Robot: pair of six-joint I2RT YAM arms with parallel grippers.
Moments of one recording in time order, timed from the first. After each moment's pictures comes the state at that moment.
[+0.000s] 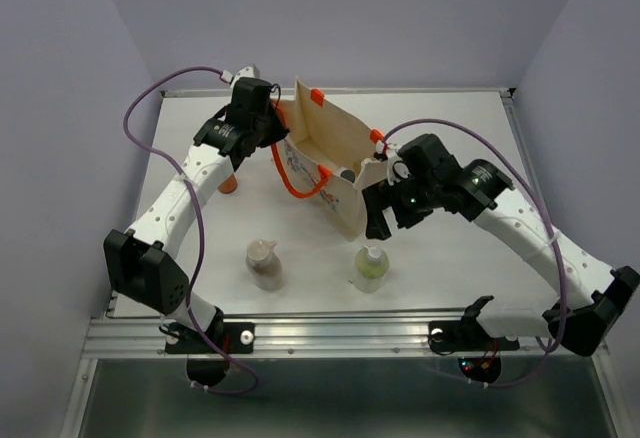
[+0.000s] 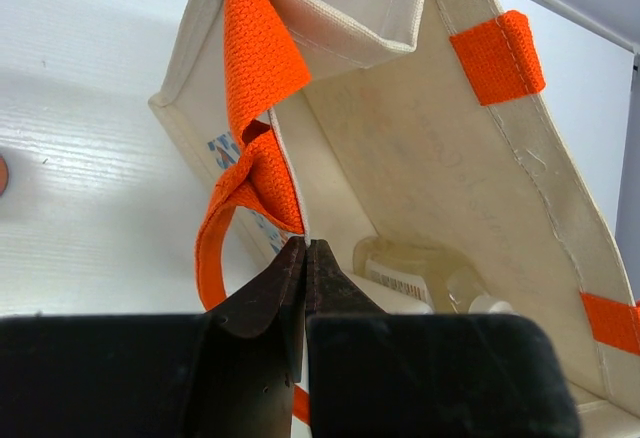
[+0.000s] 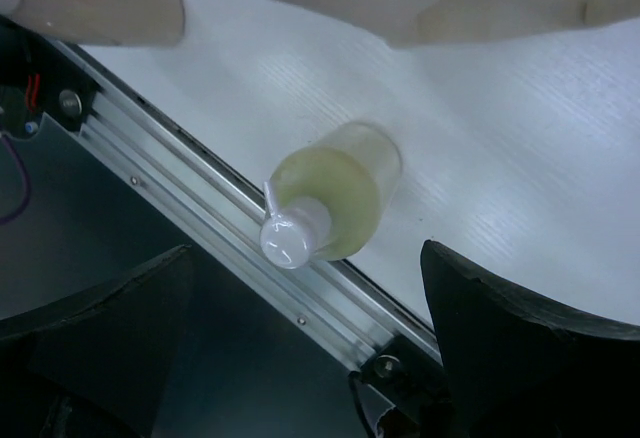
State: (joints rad) left arm -0.43 1.52 1.51 -0.61 -0.17 -0.70; right arm 0.70 1.26 1.39 -1.08 -0.23 0.24
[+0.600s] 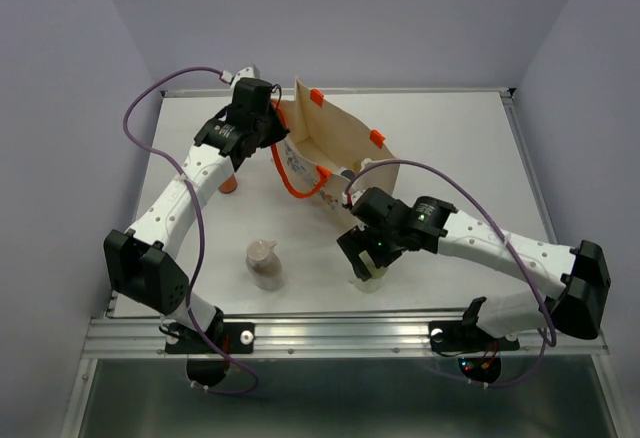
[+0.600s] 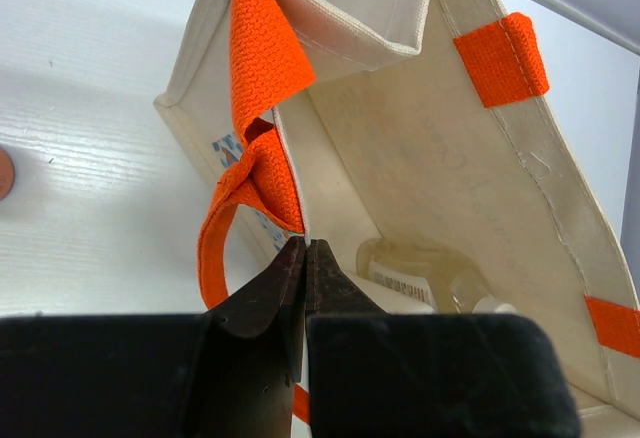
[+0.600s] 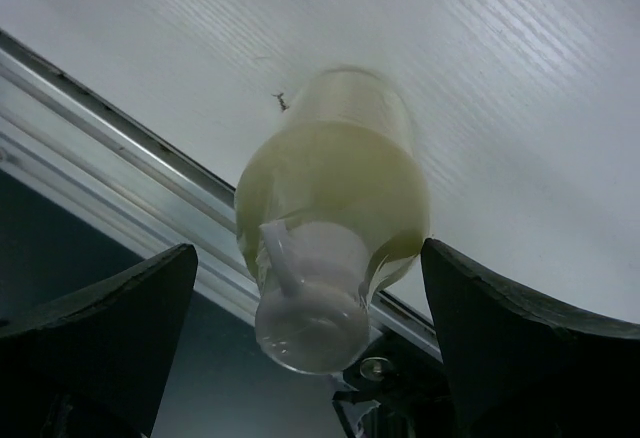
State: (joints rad) left arm -0.44 1.52 1.51 -0.61 -0.18 -0.70; right arm 1.00 1.32 1.14 -0.95 0.02 0.37
